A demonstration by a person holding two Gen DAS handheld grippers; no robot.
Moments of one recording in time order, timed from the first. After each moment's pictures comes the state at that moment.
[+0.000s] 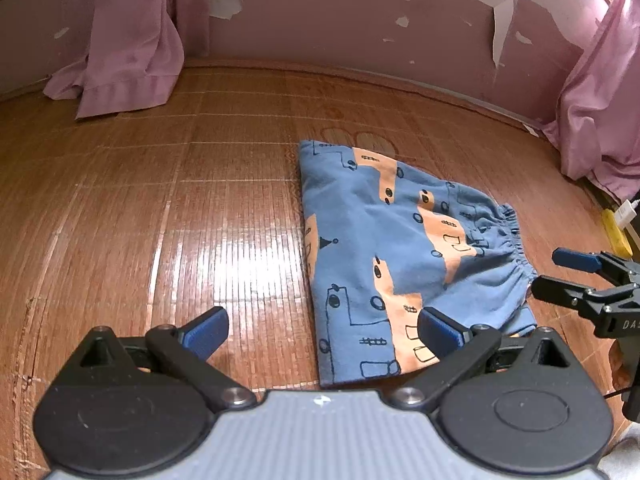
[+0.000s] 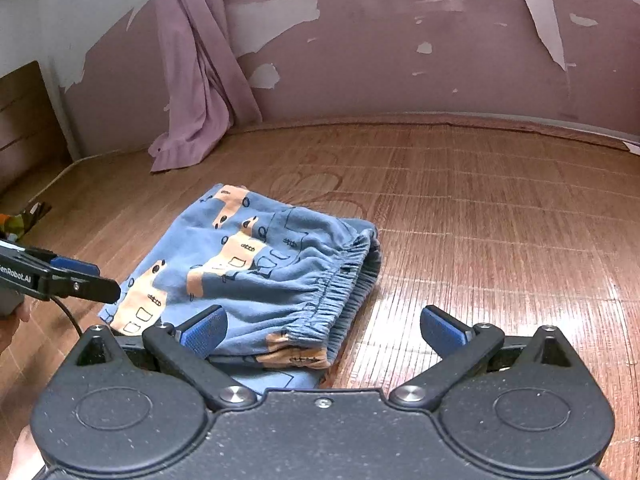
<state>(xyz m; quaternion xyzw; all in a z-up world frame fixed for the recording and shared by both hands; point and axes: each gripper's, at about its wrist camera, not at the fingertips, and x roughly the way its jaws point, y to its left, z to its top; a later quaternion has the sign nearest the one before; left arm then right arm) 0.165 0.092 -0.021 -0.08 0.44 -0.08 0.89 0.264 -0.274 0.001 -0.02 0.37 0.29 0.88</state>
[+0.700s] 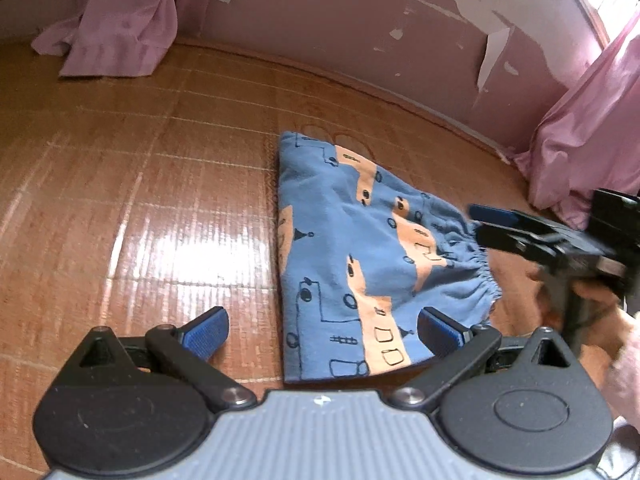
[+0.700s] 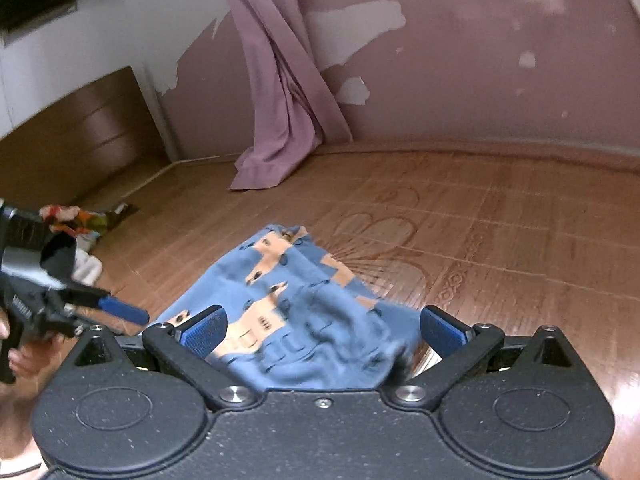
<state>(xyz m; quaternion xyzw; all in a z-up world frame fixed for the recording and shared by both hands) 0.163 0.104 -0.032 -0.17 0.43 -0.13 0.88 0.365 -0.265 -0.010 0.01 0.35 0.47 0.81</state>
